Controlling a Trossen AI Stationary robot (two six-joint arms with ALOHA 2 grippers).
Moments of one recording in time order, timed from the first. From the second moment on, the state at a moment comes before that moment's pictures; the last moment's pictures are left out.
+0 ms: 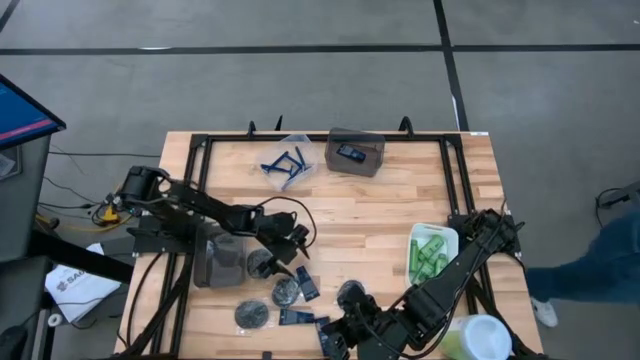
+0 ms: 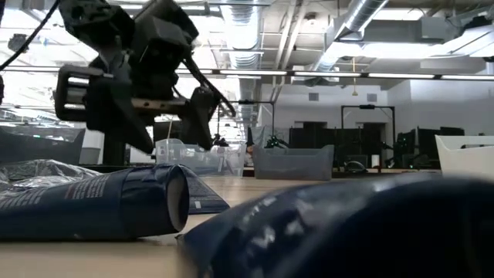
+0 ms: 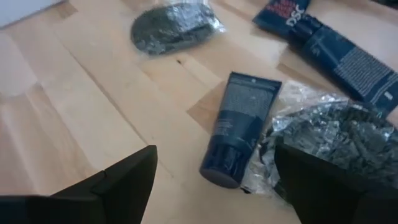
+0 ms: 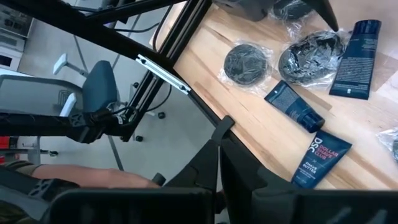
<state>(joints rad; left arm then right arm) -0.11 1.65 0.68 0.19 0.37 0.54 0.73 2.02 2.04 -0.80 0.52 1.49</state>
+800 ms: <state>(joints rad) -0.08 1.78 0.68 0.27 0.46 0.60 0.71 2.02 2.04 -0.81 0.52 1.49</state>
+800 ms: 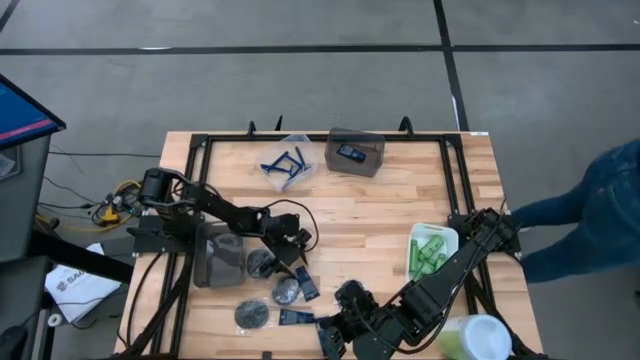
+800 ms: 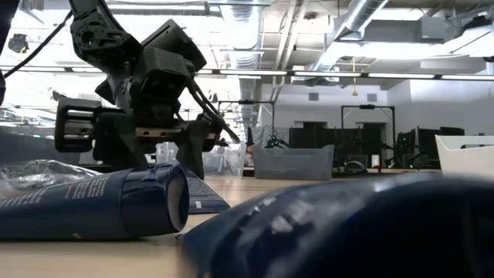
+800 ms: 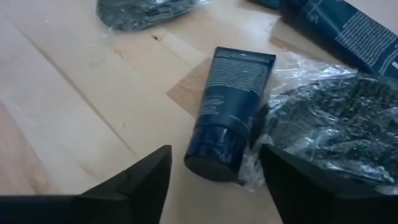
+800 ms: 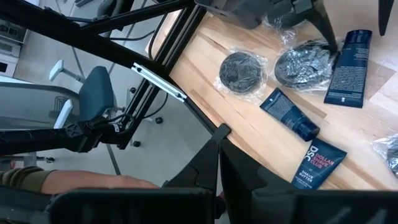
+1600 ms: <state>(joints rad) -0.06 1.76 0.68 0.30 0.49 0.59 0.70 2.02 2.04 -0.81 0.52 1.46</state>
